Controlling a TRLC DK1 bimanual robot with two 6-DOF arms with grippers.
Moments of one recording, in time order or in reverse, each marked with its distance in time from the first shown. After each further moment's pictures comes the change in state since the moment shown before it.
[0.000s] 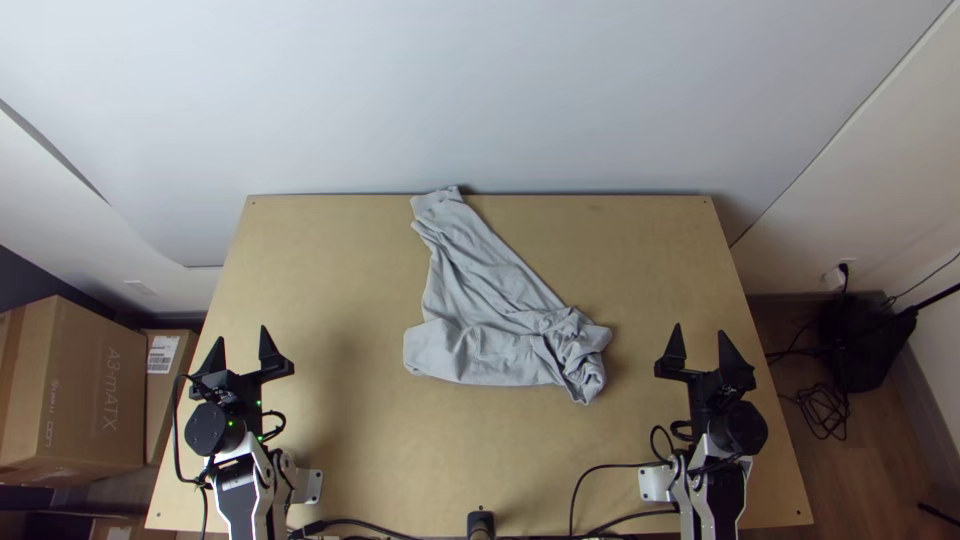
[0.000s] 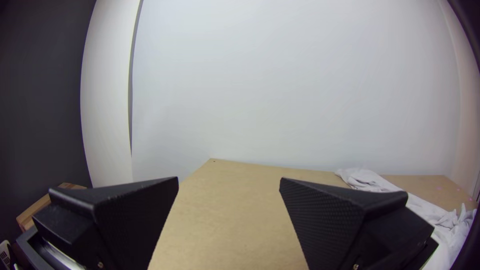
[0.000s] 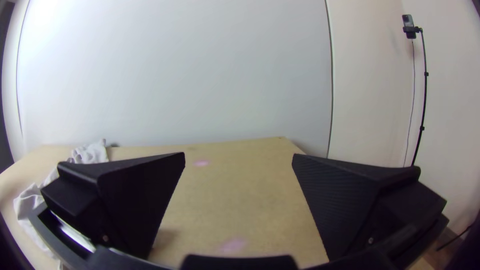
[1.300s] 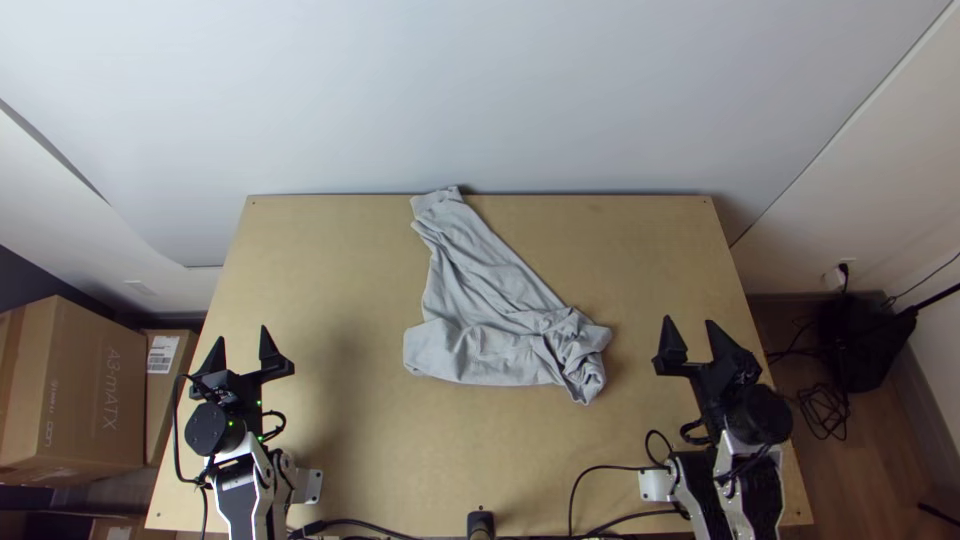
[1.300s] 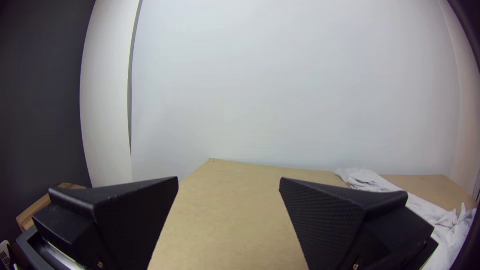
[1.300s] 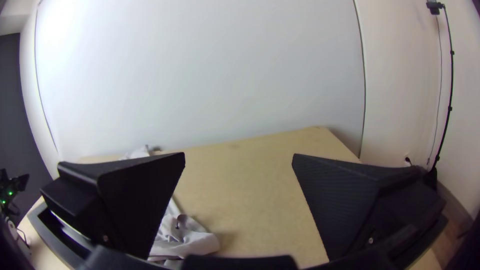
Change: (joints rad) left arm -0.003 0.000 0.000 0.000 0.000 0.002; right arm 0.199 0.191 0.323 -0.247 0.019 0.148
